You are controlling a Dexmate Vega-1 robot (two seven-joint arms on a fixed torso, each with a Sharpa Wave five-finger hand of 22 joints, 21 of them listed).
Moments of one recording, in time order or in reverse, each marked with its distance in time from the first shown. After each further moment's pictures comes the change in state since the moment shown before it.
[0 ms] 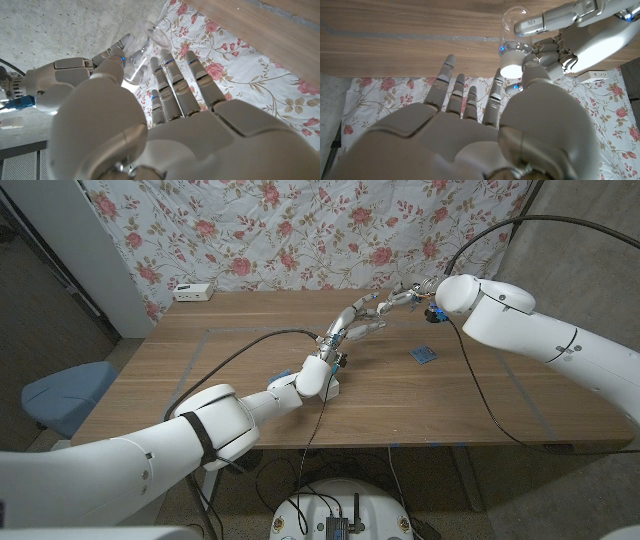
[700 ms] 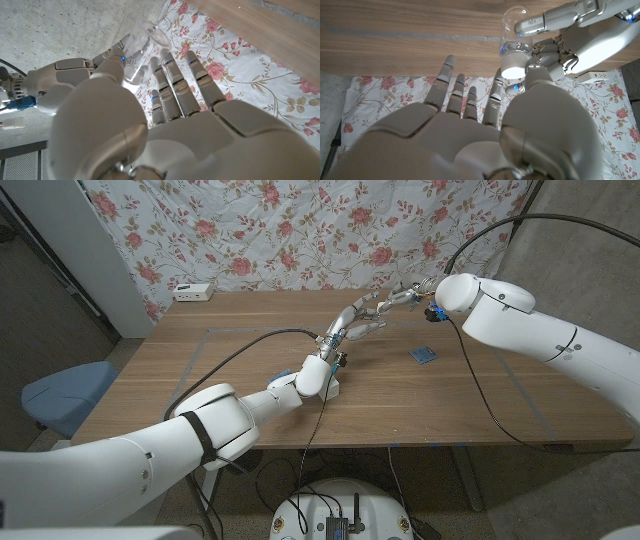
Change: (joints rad) left arm -0.002 0.001 0.001 0.000 0.002 -0.003 0.001; left_hand 0.007 -0.007 0.000 0.000 -0.001 0.000 0.000 0.000 0.000 0.000 0.000 0.005 0.000 -0.003 -0.003 0.000 -0.003 0.000 0.000 0.000 0.000; right arm 0.010 0.001 -0.010 -0.002 -0.013 -0.008 0.005; right_hand -0.047 -0.030 -0.023 0.024 -0.005 0.003 0.016 -0.001 0.004 0.004 0.015 0.000 0.000 -0.005 0.006 0.000 0.000 -0.003 0.002 0.000 0.000
